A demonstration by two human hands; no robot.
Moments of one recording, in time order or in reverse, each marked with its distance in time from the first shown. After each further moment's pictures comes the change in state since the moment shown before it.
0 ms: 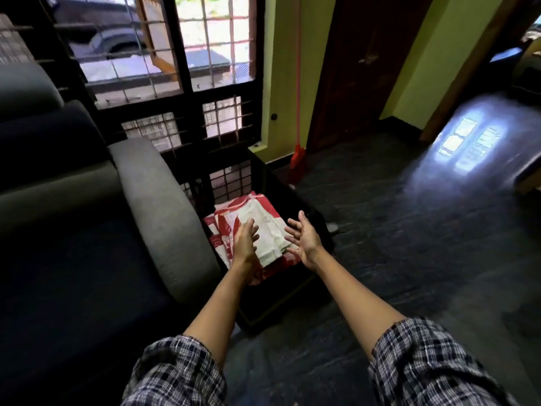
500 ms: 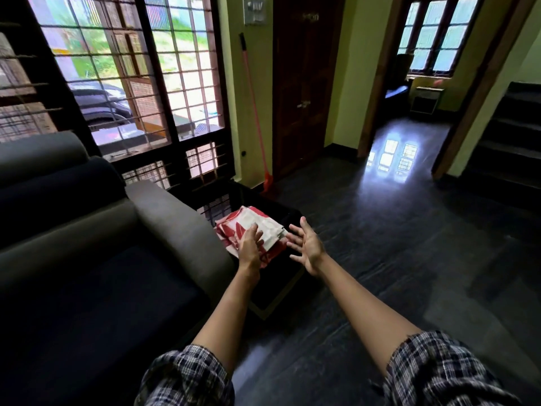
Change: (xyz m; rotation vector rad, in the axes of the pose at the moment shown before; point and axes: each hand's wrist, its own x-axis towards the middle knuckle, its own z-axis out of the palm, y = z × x) left_hand -0.274 0.006 -0.144 -0.036 -0.255 0.072; right_hand -0.300 0.110 0.093 0.085 0.092 -0.230
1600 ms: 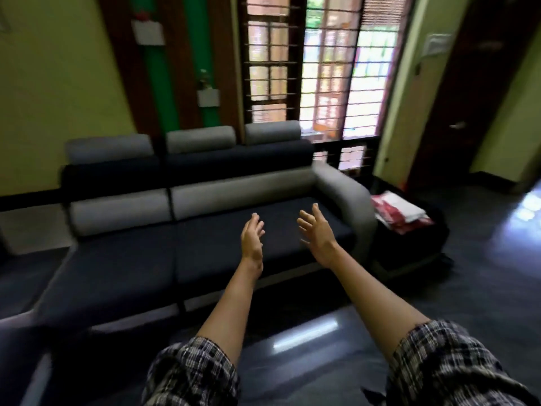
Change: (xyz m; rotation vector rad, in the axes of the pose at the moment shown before) left_hand -0.616 0.039 -0.497 -0.021 0.465 0.291; right_hand -0.566 0.216 0.429 -0.119 -0.432 -0.062
